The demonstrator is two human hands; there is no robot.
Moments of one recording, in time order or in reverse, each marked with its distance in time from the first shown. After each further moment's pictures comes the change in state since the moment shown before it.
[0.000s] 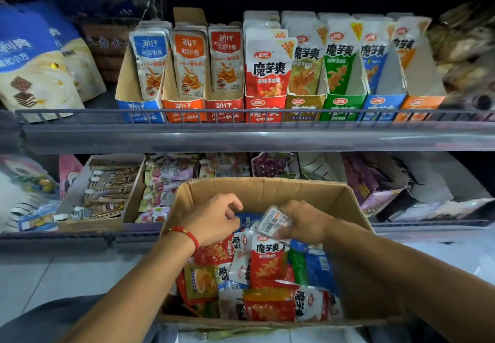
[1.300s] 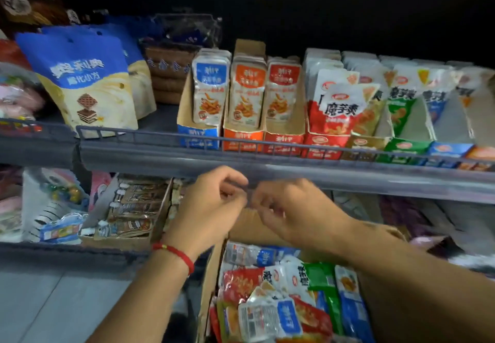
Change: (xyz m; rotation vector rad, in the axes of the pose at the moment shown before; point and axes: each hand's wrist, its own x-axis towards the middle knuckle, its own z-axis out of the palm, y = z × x) left_hand -0.031 -0.030 -0.092 -0.547 0.445 0.071; right_hand 0.017 -0.158 -0.036 -0.330 0.452 -0.530
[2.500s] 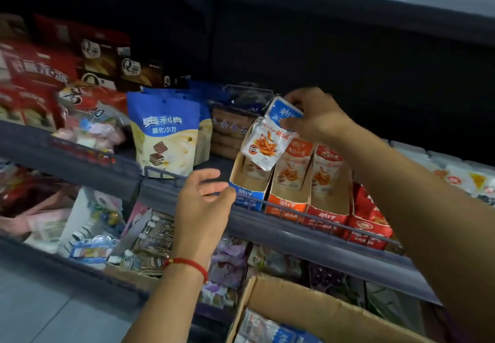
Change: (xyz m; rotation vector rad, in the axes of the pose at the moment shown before) left_hand 0.033 0.018 -0.065 -0.532 0.580 -0.069; right_hand 0.217 -0.030 -0.142 0.046 0.212 0.247
